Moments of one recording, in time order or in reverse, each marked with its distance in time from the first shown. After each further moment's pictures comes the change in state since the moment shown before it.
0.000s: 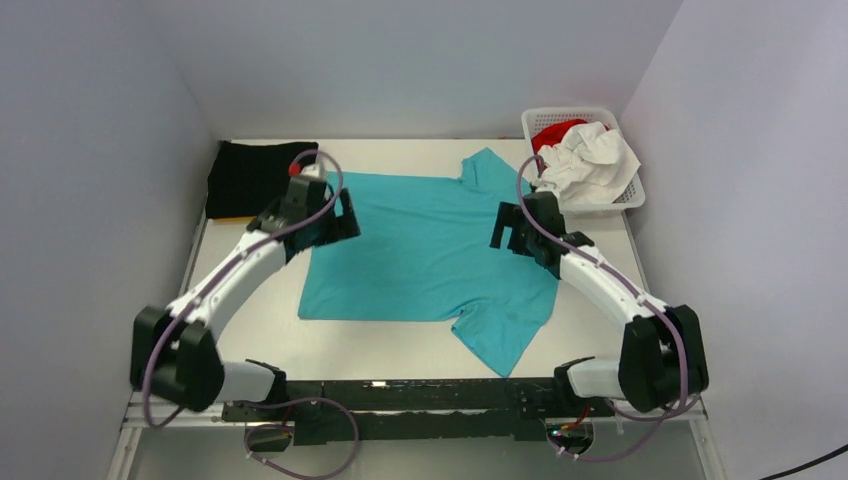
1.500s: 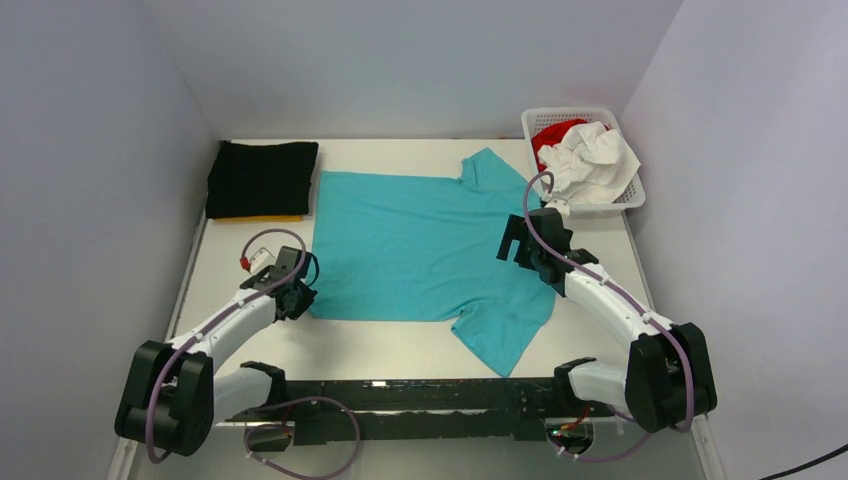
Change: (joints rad) left arm 0.061 -0.298 -0.646 -0.011 -0.265 -0.580; right arm -0.008 -0.140 -0.198 0.019 0.092 0.059
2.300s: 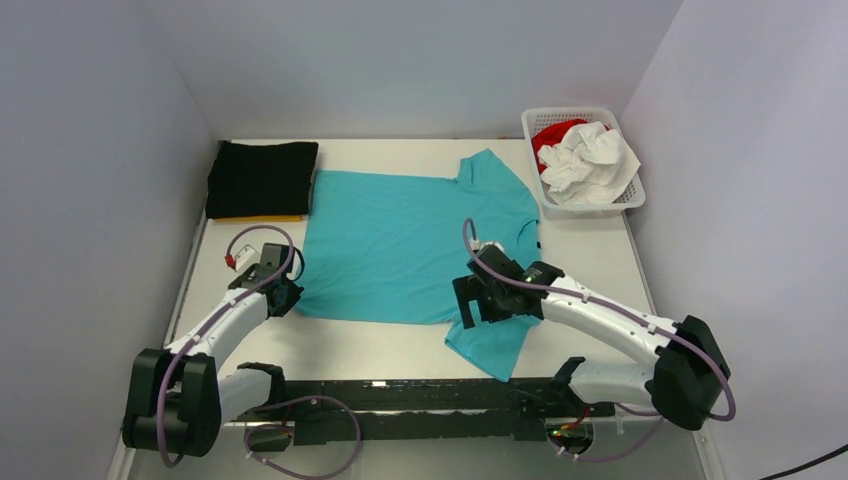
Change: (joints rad) left arm 0.138 -0.014 0.013 0.015 -0.020 0.108; right arm 0.479 -0.019 0.073 -0.456 -0.098 0.028
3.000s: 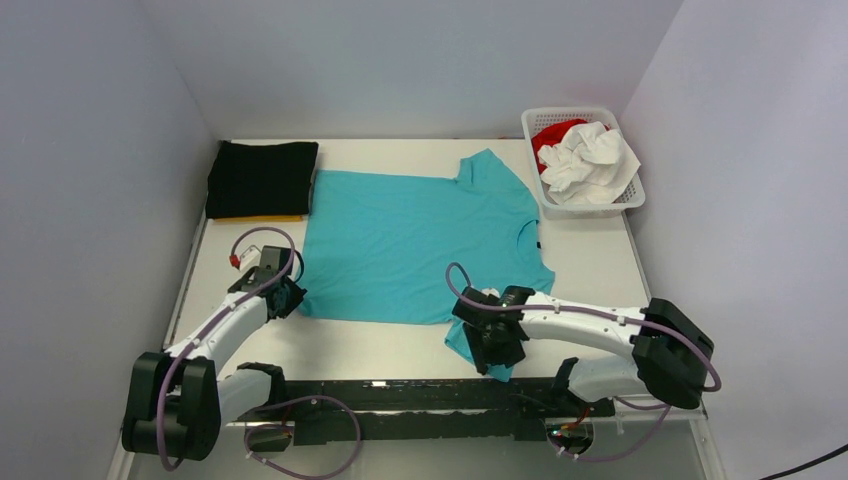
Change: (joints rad) left arm 0.002 -0.013 -0.029 0.042 0.077 0.047; right arm 0.251 0.071 -0.093 -0.178 -0.084 0.259
